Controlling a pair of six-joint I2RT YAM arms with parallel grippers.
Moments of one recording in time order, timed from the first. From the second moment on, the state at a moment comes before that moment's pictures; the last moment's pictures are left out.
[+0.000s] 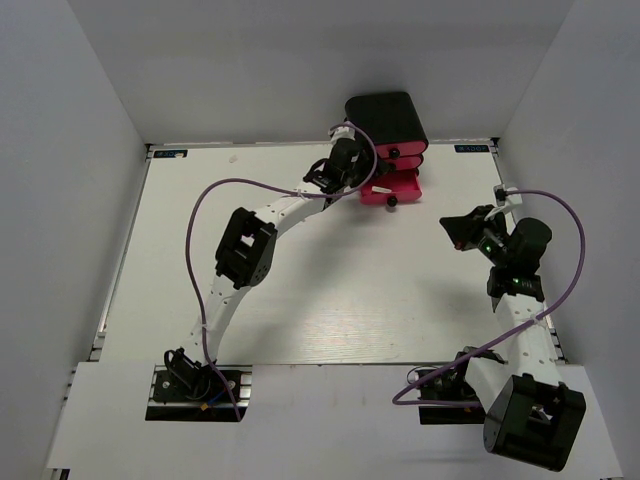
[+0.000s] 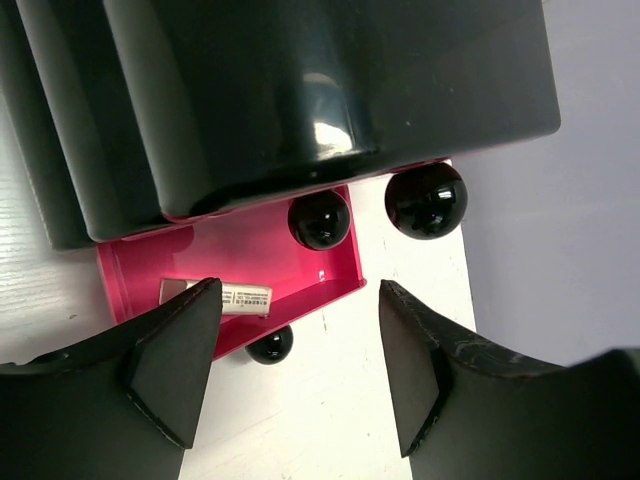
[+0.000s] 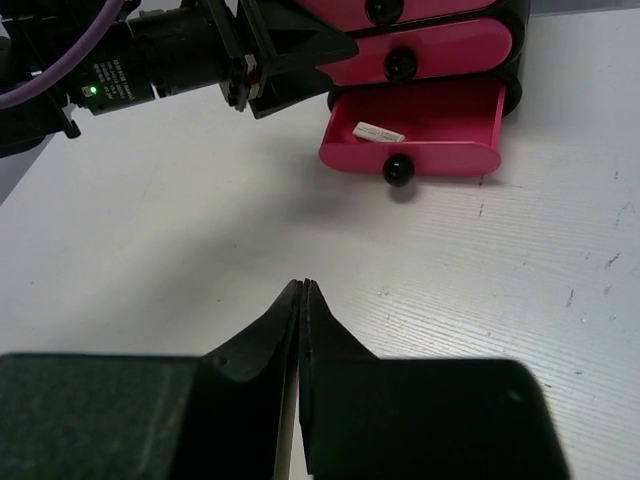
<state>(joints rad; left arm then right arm) -0.66 2.45 2.10 -0.01 -0.04 -0.85 -0.22 0.91 0.54 0.20 -0.75 0.26</state>
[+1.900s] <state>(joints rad) -0.61 0.47 0.61 -0.36 -0.34 -0.15 0.12 2.02 1.29 -0.11 -0.35 0.11</state>
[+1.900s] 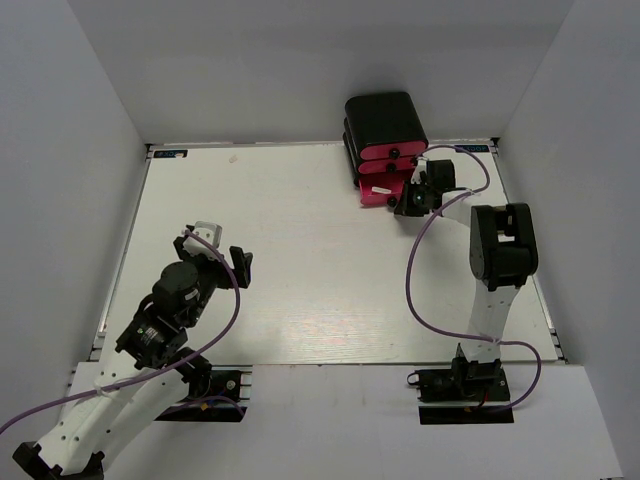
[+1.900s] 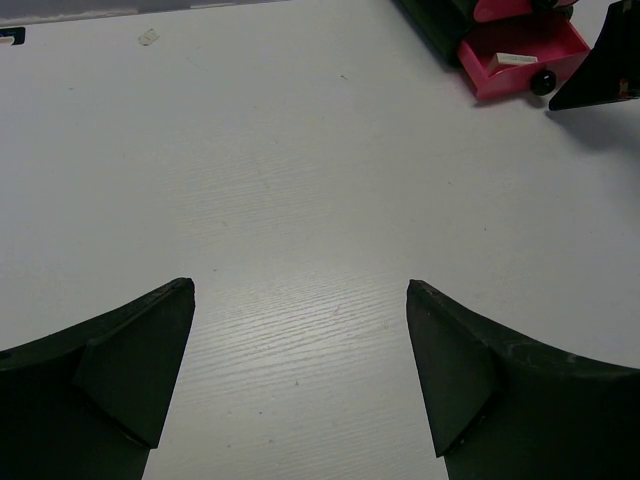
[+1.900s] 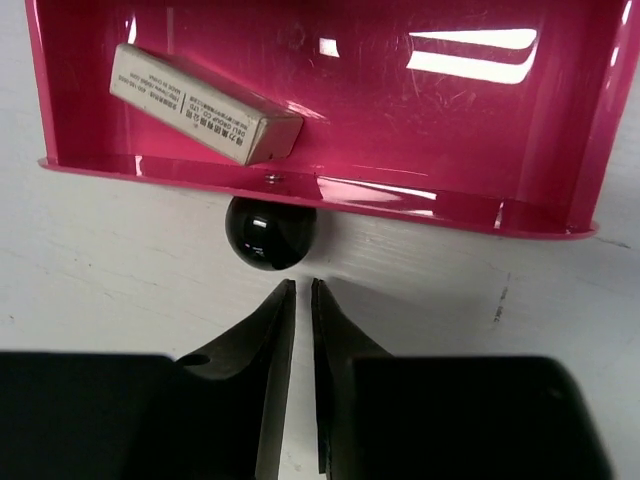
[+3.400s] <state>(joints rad) -0.61 0.52 0.61 -0.36 -0.39 -0.15 0.12 1.97 1.06 0.39 -0.41 0.47</state>
